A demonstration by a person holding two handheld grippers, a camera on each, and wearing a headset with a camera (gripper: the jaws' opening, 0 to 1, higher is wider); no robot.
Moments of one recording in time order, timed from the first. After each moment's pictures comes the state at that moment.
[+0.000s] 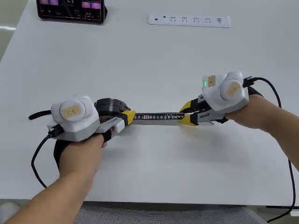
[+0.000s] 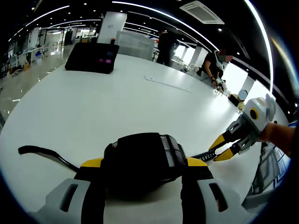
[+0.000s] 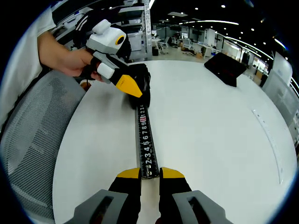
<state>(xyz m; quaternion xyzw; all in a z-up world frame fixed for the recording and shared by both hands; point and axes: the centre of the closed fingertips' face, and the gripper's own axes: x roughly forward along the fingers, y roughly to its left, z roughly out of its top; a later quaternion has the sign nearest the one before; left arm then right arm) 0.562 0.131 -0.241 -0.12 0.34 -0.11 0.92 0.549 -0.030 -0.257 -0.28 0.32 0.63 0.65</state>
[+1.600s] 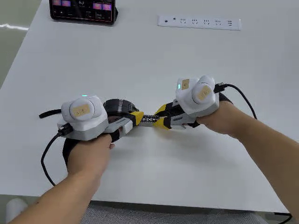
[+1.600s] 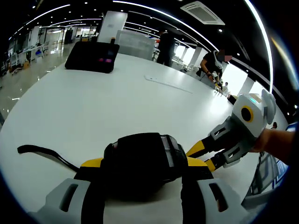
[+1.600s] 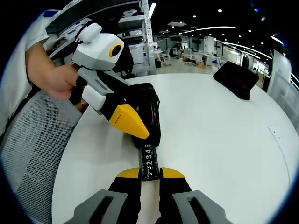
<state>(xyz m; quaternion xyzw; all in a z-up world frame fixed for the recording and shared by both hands) 0.562 0.131 -0.241 -0.12 0.35 -0.11 0.92 0.544 0.057 -0.262 -0.22 0.30 0.66 0.66</state>
